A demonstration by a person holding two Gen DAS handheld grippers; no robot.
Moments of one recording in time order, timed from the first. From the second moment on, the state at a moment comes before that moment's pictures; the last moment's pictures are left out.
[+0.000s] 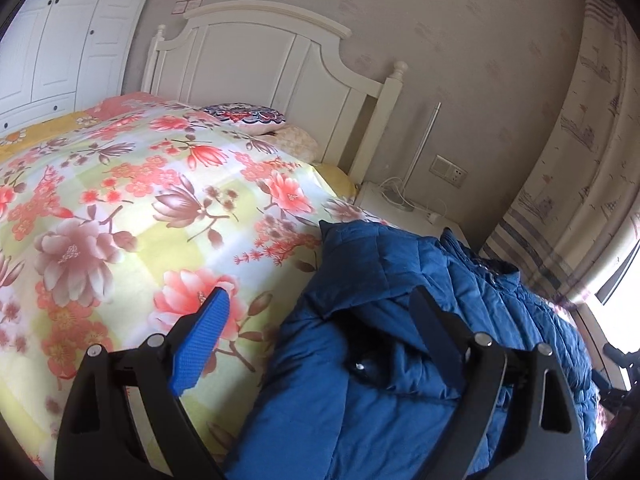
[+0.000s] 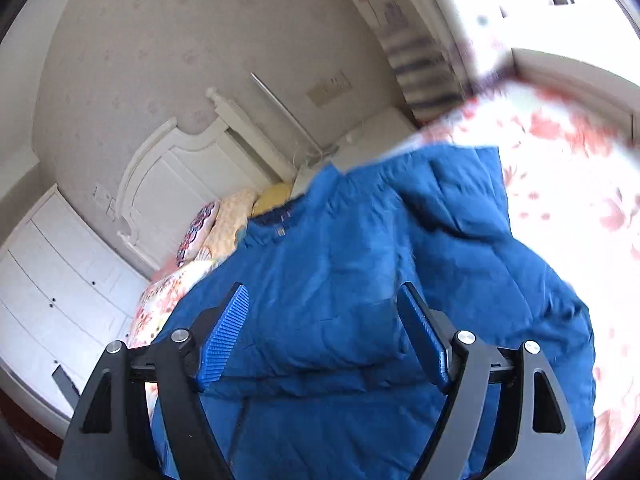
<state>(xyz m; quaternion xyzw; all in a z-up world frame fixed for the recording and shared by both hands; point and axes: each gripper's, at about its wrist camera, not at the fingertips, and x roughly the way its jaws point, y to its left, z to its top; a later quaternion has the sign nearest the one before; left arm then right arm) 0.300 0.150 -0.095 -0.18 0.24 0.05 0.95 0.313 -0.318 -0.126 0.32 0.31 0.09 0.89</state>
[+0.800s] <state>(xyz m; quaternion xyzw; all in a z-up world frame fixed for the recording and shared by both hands) 0.305 0.153 -0.099 -0.19 0.26 0.04 0.95 0.287 -0.311 -0.083 0.23 0.26 0.07 0.93</state>
